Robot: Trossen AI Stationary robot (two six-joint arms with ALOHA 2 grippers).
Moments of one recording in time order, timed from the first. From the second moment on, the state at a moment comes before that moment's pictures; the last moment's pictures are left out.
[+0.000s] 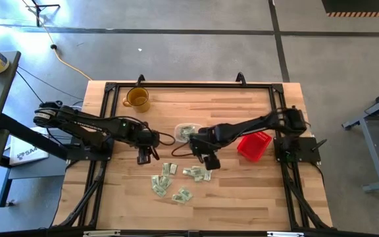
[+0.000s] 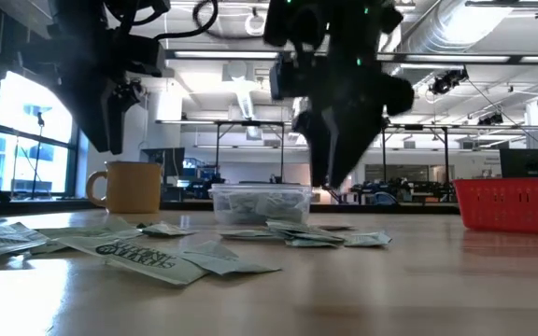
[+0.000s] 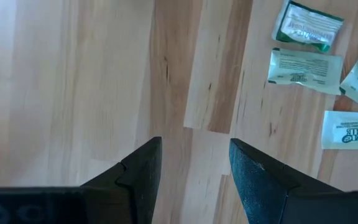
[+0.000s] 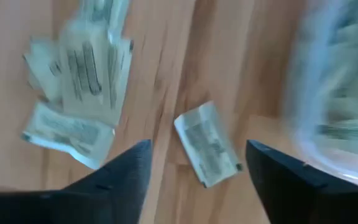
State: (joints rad) left arm -0.12 1.29 0.87 -0.86 -0.15 -0.23; right arm 0.08 1.92 1.39 -0.76 0.00 -0.10
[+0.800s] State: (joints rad) left arm -0.12 1.29 0.87 -0.89 -0.15 -0.24; right arm 0.05 2.01 1.39 -0.83 -0.03 -0.03
